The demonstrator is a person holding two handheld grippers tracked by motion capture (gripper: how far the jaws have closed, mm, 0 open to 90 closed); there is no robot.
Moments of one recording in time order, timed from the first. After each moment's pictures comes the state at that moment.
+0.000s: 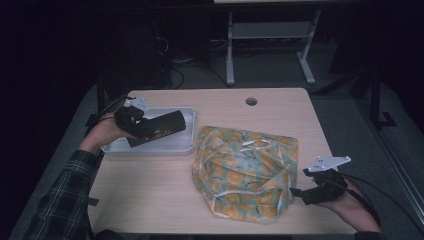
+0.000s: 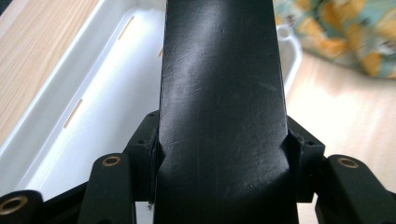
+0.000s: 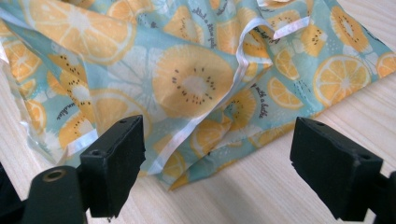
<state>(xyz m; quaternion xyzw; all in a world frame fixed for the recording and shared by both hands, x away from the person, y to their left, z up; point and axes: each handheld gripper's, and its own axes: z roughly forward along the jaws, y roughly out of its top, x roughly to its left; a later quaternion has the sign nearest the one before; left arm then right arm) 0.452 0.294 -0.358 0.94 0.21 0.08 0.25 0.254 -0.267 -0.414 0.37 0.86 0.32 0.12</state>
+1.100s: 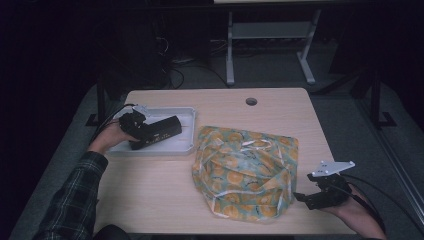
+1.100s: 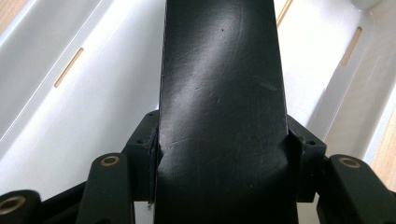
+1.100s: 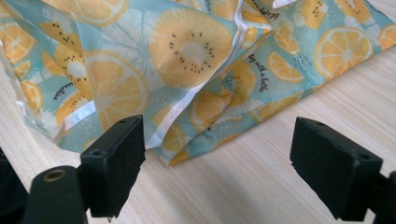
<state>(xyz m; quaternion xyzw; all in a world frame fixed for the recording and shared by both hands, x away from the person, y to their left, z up) 0.483 0.313 -0.417 0.94 0.24 0.06 0.23 0.245 -0.275 -0.422 0.38 0.86 0.31 0.12</state>
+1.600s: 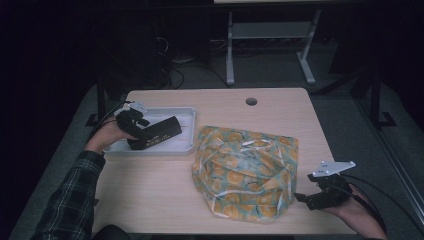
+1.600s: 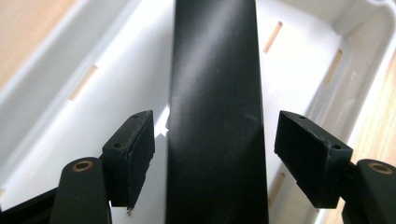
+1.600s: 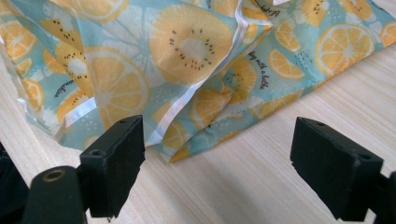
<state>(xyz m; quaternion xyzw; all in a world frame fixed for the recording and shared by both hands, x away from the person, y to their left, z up) 0.478 0.317 -0.398 0.93 0.25 0.08 0.27 0.244 -0.276 -0.422 0.38 0.86 0.31 0.11</state>
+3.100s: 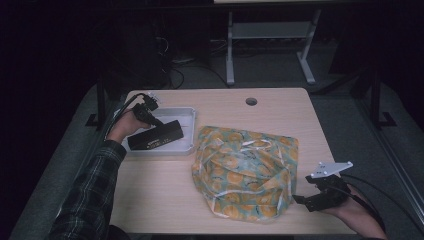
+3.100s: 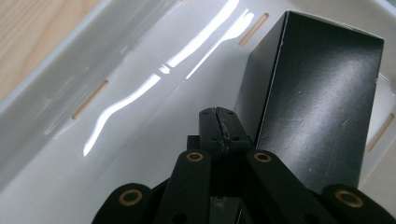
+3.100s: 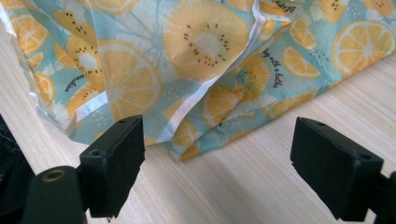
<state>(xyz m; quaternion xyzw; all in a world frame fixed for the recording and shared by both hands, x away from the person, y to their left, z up) 0.523 0.275 -0.410 0.92 0.33 0.04 0.20 0.244 -0.274 -0.424 0.38 0.87 0.31 0.10</state>
